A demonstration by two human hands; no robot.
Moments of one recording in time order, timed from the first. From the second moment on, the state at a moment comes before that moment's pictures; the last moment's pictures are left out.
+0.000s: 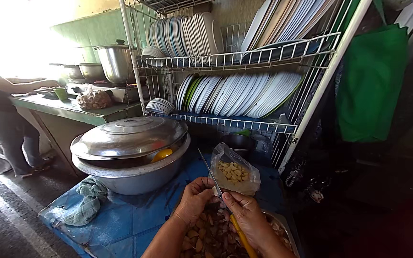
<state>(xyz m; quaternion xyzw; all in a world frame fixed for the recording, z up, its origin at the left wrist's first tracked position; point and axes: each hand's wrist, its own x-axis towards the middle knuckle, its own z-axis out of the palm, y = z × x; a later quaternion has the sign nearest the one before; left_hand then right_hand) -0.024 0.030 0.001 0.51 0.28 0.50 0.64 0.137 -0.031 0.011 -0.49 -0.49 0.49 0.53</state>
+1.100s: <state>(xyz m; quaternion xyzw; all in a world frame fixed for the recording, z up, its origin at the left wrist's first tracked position) -0.024 0.028 0.005 0.63 0.39 0.45 0.50 0.146 -0.028 0.010 -0.49 -0.56 0.49 0.46</state>
